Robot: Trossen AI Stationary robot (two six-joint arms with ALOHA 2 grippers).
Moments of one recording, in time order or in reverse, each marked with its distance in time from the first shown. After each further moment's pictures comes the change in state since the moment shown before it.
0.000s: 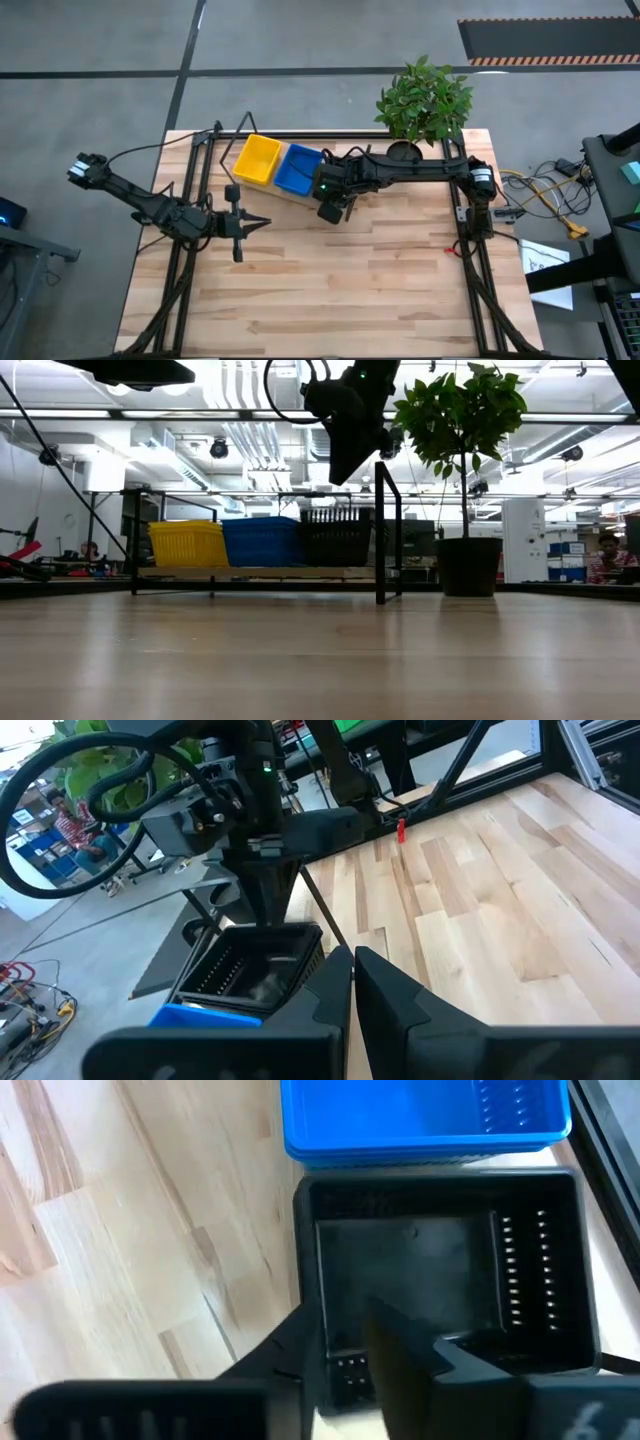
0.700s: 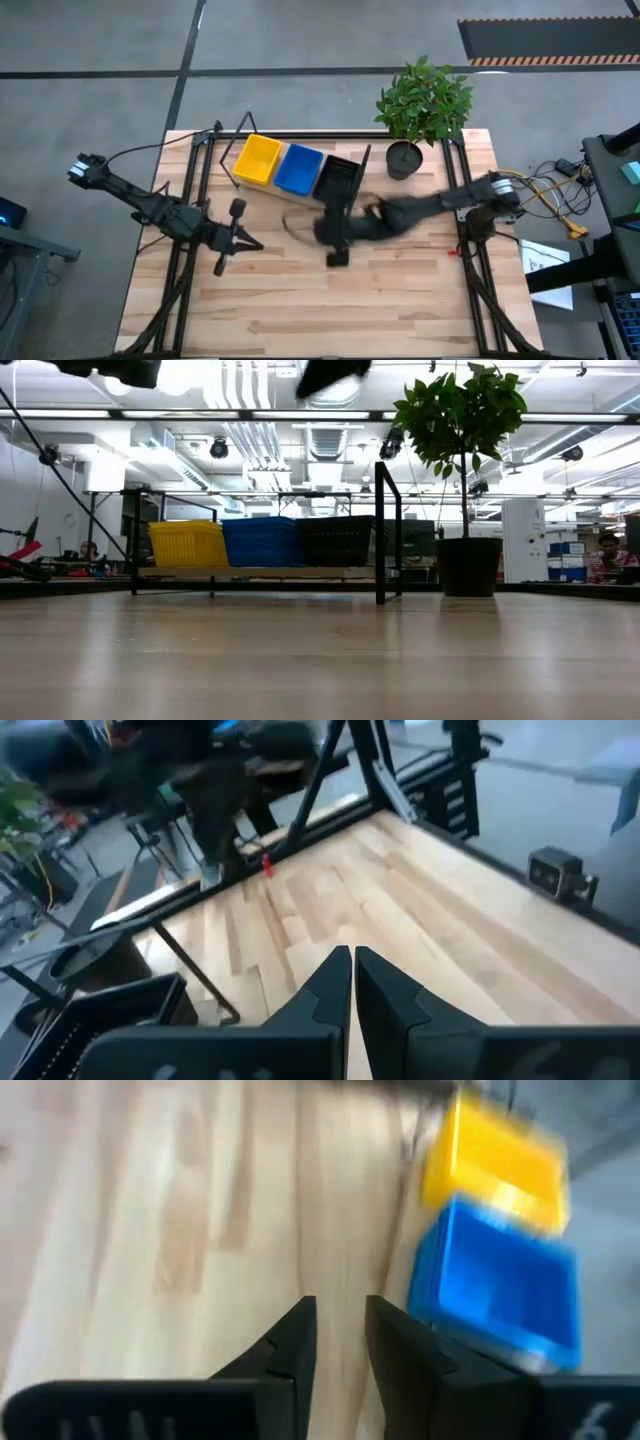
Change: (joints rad) left arm -0.006 -0.069 -0.047 -0.013 0.383 0.041; right arm 0.295 -0.107 -0.073 0.280 0.167 -0.309
